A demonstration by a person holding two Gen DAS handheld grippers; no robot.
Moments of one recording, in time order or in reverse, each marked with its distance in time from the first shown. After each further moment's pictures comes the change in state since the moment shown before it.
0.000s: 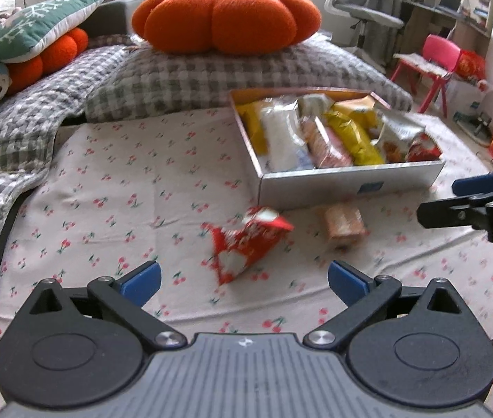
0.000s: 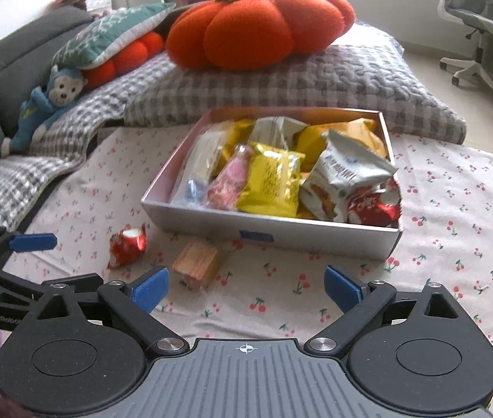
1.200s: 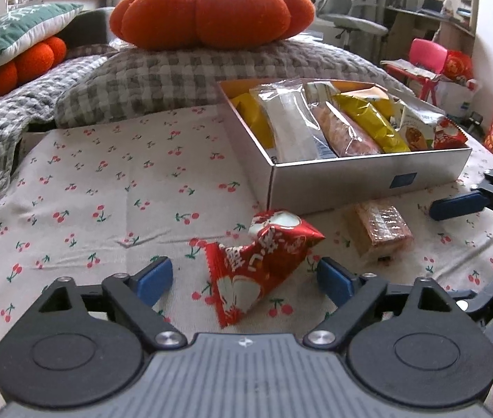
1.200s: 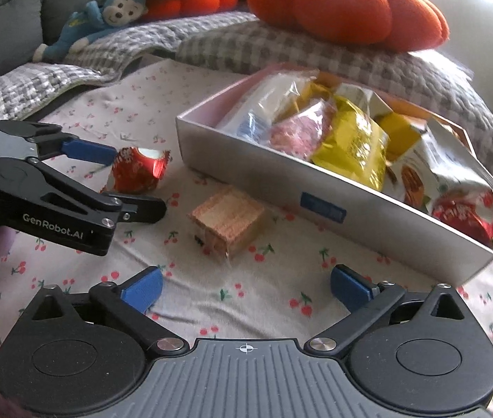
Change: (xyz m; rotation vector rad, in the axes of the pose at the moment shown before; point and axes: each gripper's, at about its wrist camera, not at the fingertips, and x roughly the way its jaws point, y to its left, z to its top) left arm 0.055 0.010 -0.010 0.055 -0.101 -0.046; right arm 0.067 0.033 -0.034 -0.320 0.004 0.023
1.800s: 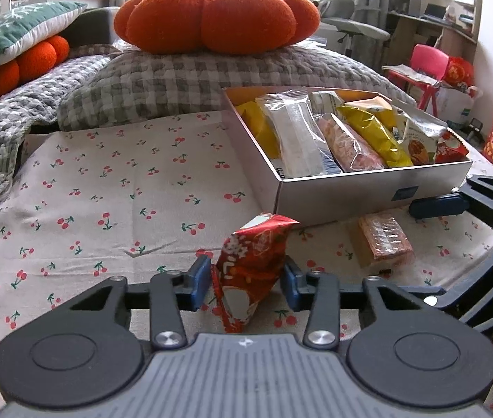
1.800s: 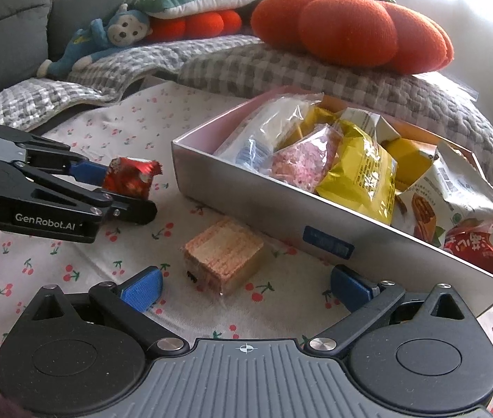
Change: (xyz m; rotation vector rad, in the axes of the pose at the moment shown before) left arm -0.001 0.006 0.009 -0.028 0.006 -0.013; right arm 0.014 -0.002 0.005 -0.010 -0.092 0.006
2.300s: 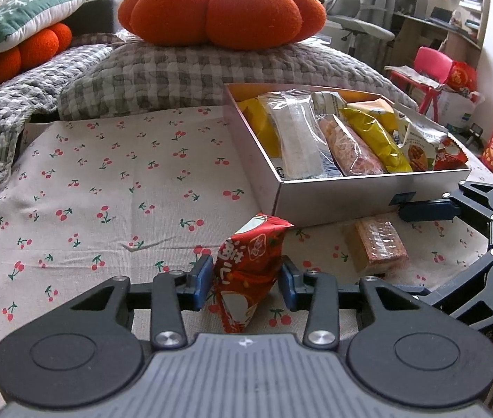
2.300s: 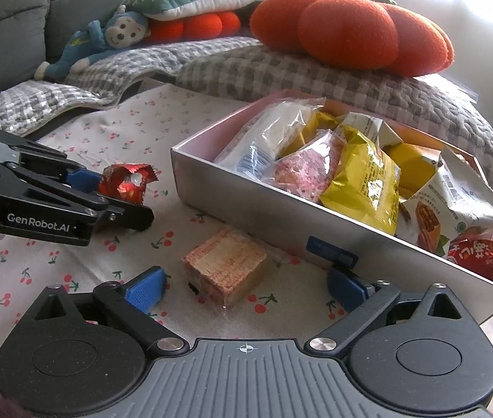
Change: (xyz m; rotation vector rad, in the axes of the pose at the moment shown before) left arm -0.001 0.002 0.001 -0.032 0.022 -0.013; right arm 0.004 0.002 0.005 0.001 -0.005 -0.002
